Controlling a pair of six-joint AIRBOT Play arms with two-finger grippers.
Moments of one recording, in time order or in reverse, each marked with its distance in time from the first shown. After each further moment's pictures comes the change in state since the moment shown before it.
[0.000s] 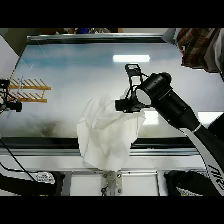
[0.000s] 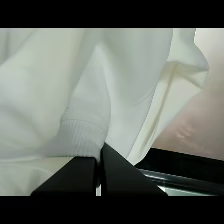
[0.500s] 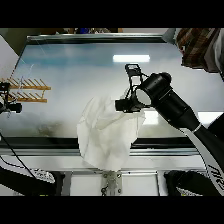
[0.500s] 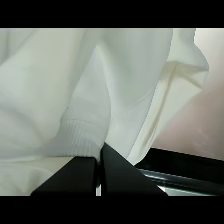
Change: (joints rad) left arm 0.032 -0.122 0.085 0.018 -0.002 0.003; right arm 0.000 0.000 0.000 0.000 0.000 0.000
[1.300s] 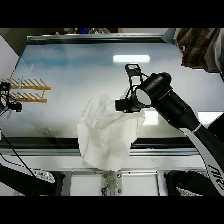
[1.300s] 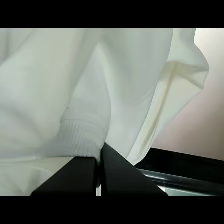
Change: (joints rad) left arm 0.007 -0.051 0.005 0.010 0.125 -0.001; right arm 0.000 0.000 0.000 0.000 0.000 0.000
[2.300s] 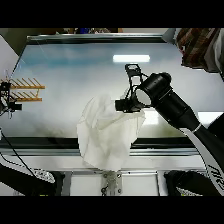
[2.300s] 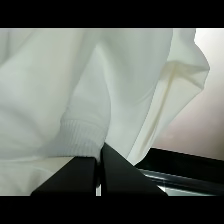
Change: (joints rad) left arm -0.002 0.000 -0.001 -0.002 0.011 -0.002; right arm 0.000 0.000 0.000 0.000 0.000 0.000
